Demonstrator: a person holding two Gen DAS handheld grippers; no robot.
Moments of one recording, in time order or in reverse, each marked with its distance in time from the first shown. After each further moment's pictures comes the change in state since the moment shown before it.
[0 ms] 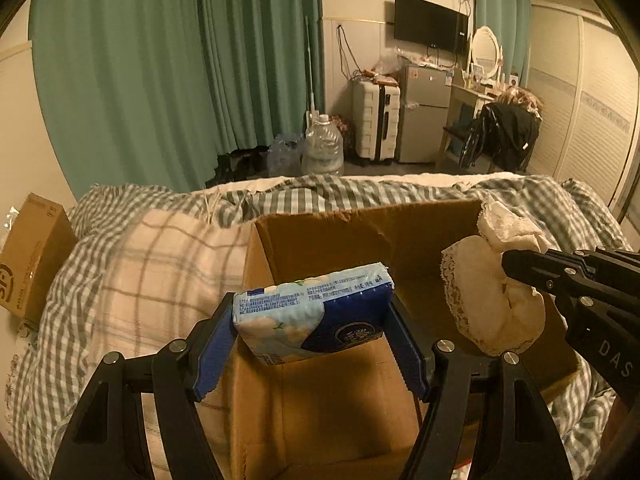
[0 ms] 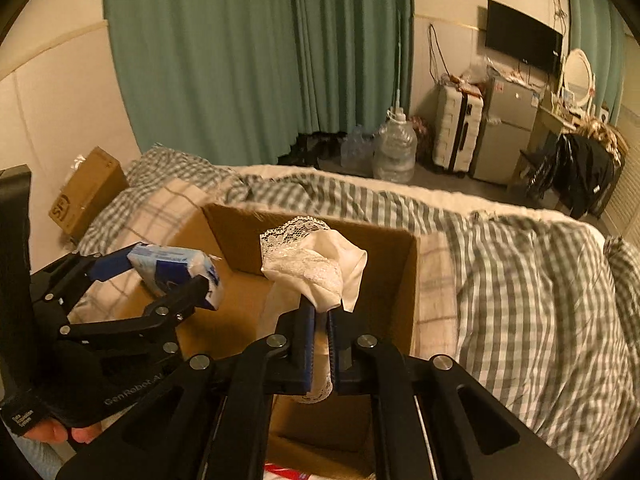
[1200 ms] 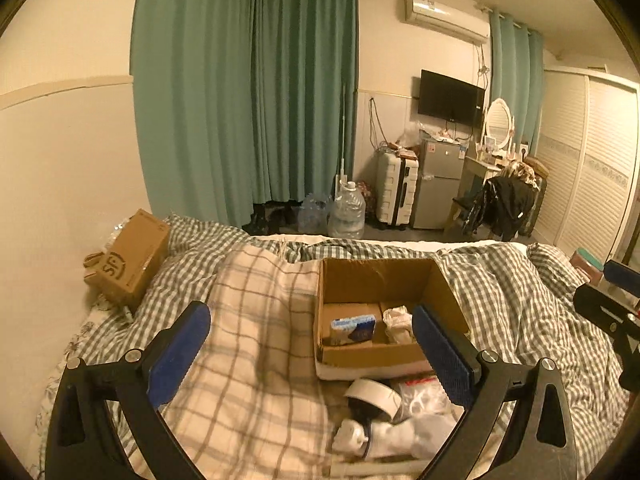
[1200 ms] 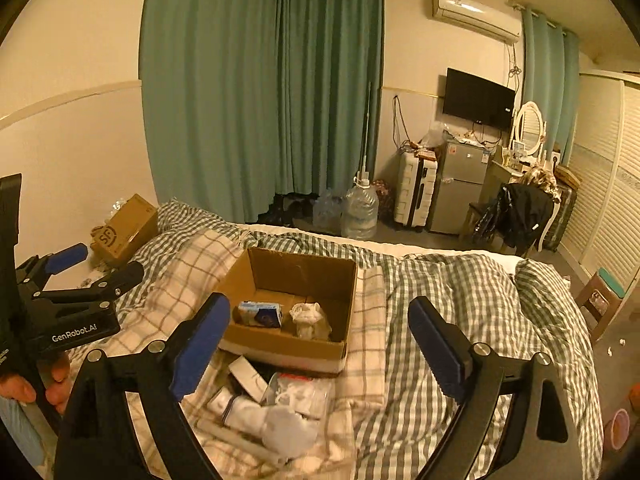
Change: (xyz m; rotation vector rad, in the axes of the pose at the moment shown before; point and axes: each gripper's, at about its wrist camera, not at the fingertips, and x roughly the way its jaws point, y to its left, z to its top) left arm -0.244 0.036 -0.043 -0.123 -0.222 0.063; right arm -0.259 0.053 -0.051 -0.013 -0.238 -0.130
